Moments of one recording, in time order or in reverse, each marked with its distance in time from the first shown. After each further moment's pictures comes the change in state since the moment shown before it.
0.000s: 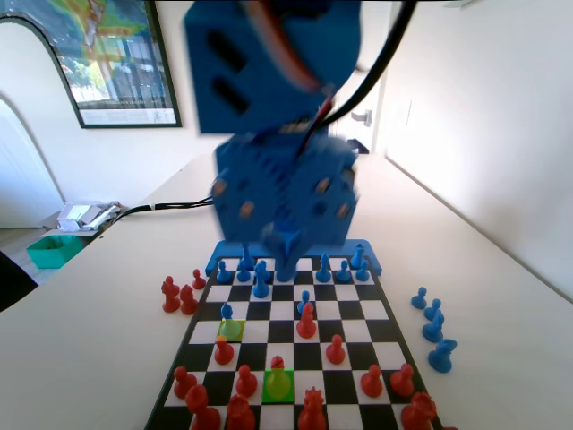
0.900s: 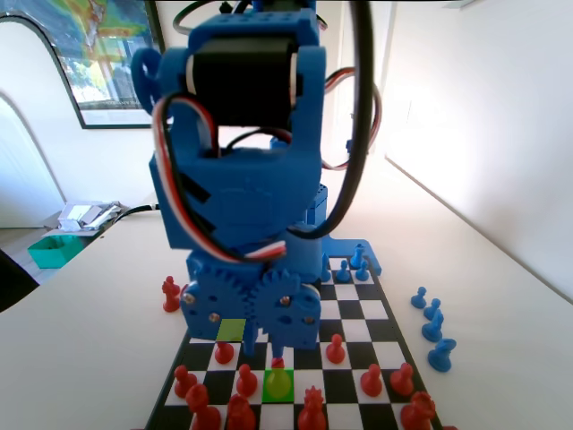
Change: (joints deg) arm 2.0 -10.9 0.0 -10.7 -2.0
